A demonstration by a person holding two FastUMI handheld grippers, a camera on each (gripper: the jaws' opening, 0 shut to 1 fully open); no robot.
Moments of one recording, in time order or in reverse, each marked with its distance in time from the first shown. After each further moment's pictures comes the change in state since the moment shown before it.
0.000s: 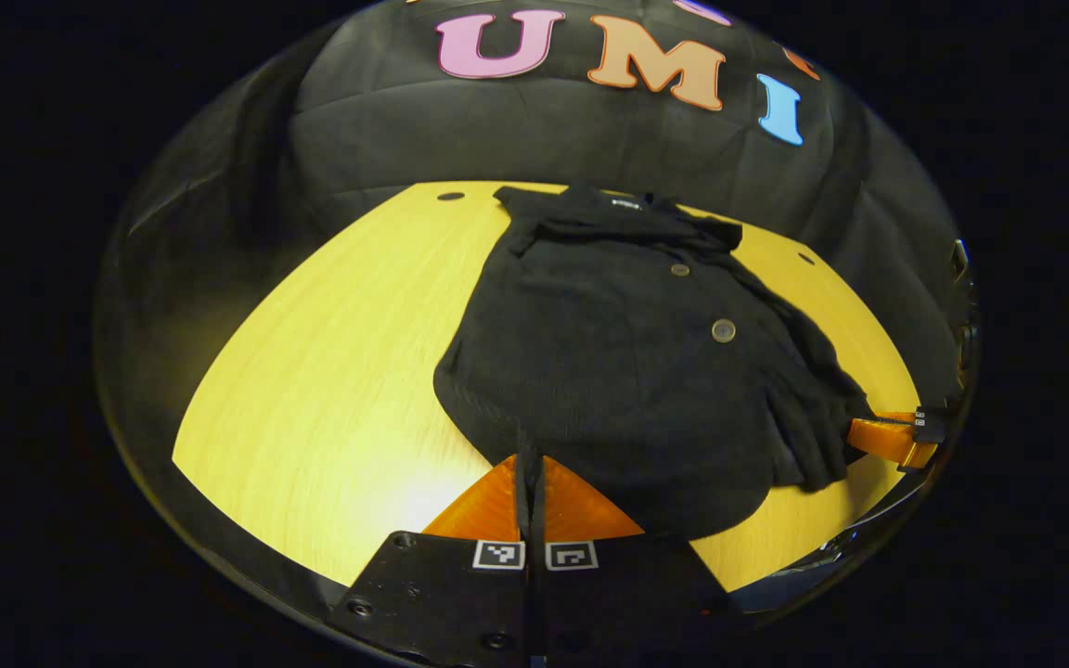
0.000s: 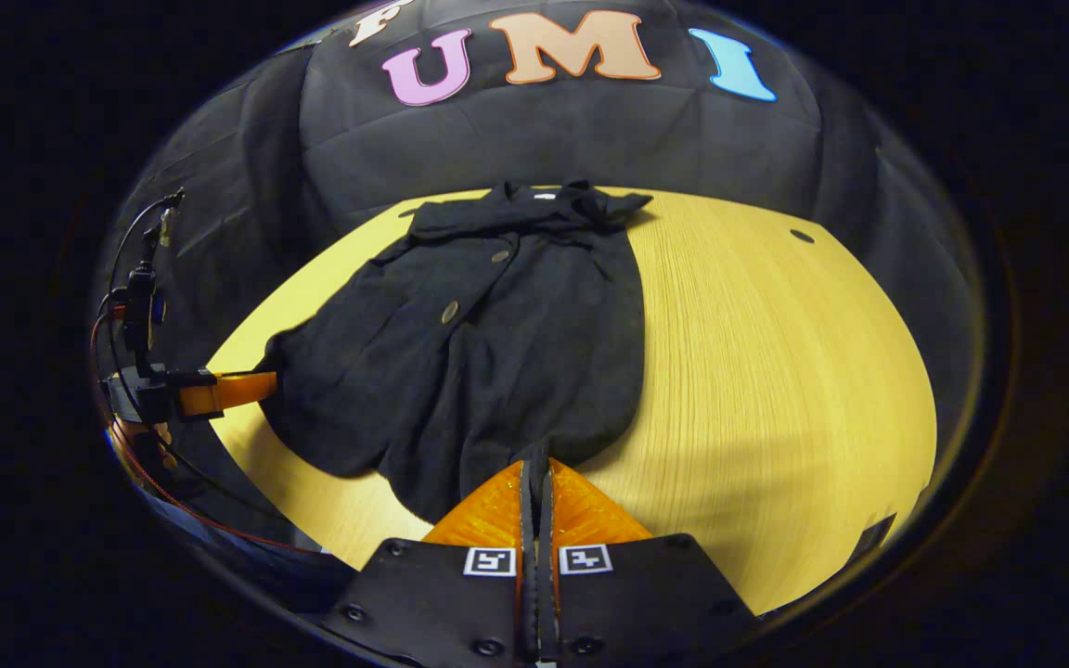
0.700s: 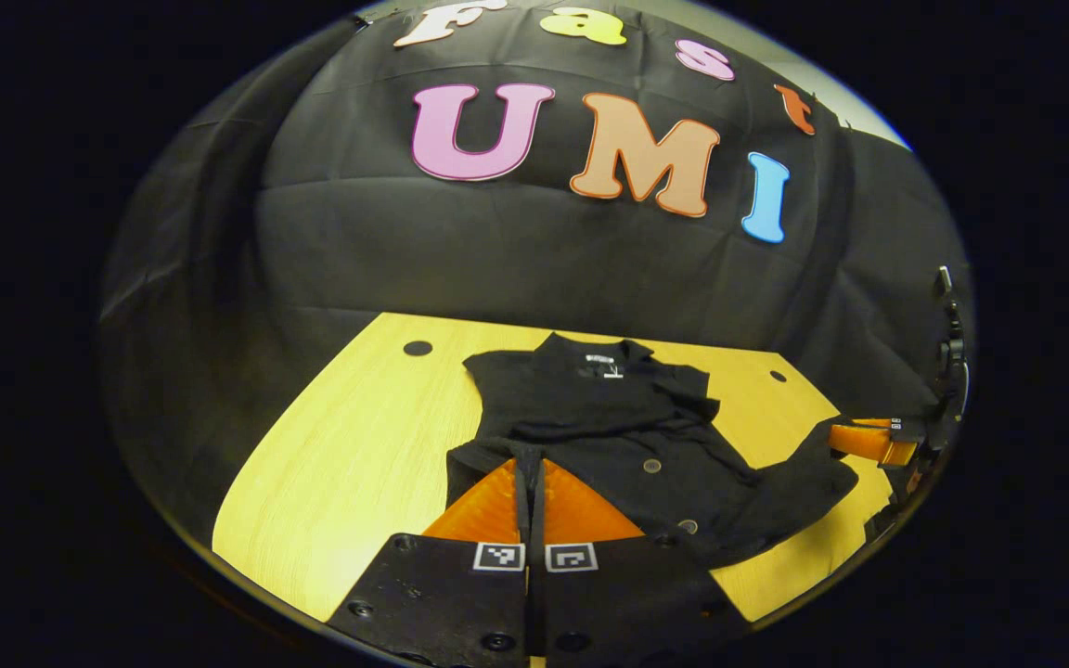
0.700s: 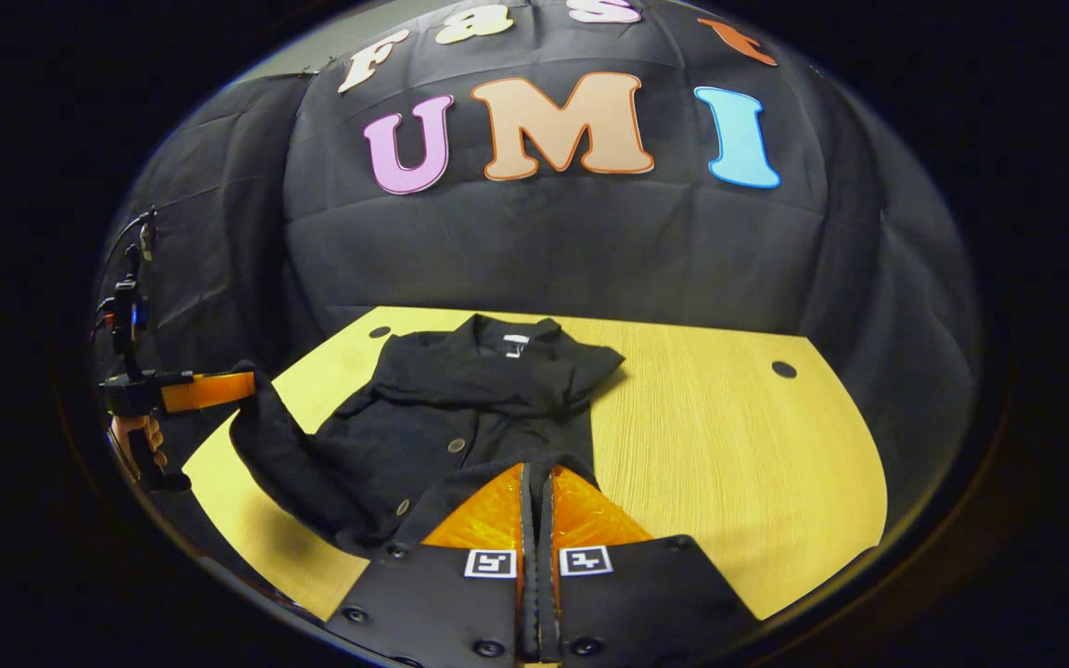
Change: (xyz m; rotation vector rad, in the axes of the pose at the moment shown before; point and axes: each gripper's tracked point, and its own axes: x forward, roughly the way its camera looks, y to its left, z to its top) left arm 0.027 -0.007 0.199 0.025 -0.306 -0.106; right arm 0.007 -0.047 0.191 -0.036 -0.255 -0.060
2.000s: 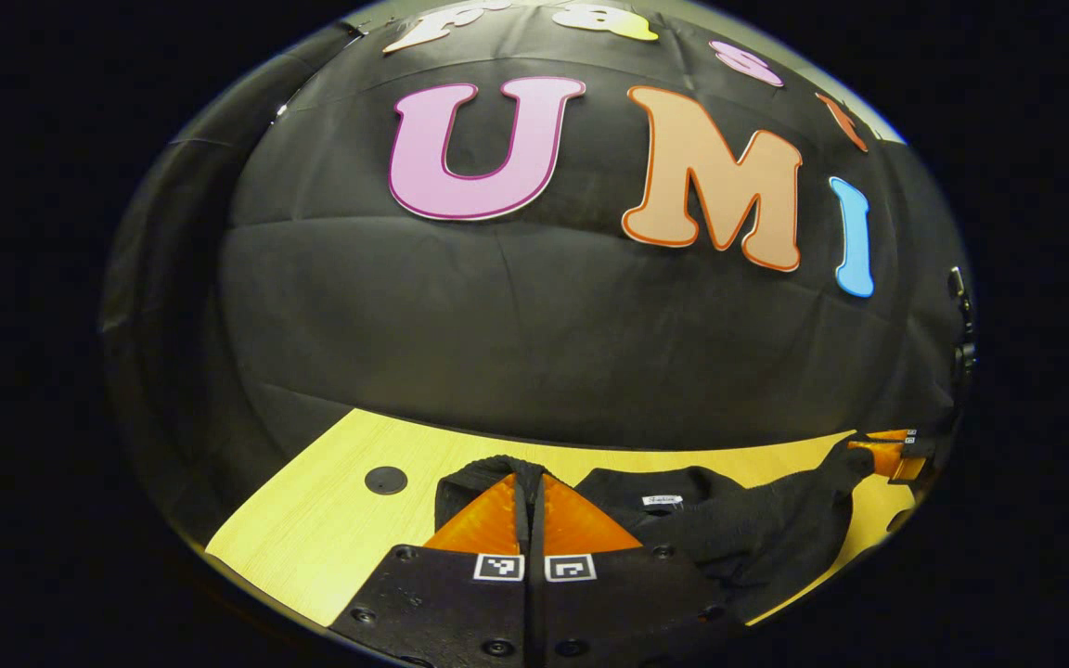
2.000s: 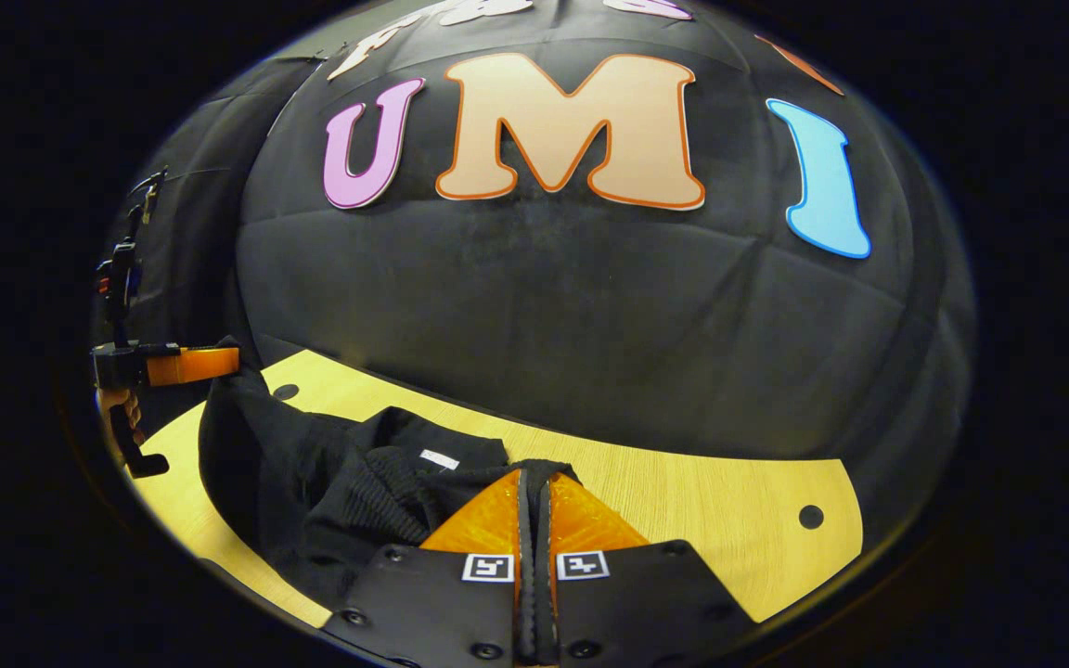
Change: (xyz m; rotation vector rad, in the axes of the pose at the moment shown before) left arm 0.225 0.033 0.102 -0.022 -0.156 0.110; right arm 0.214 -0.059 0.153 -0.103 -0.110 -0.049
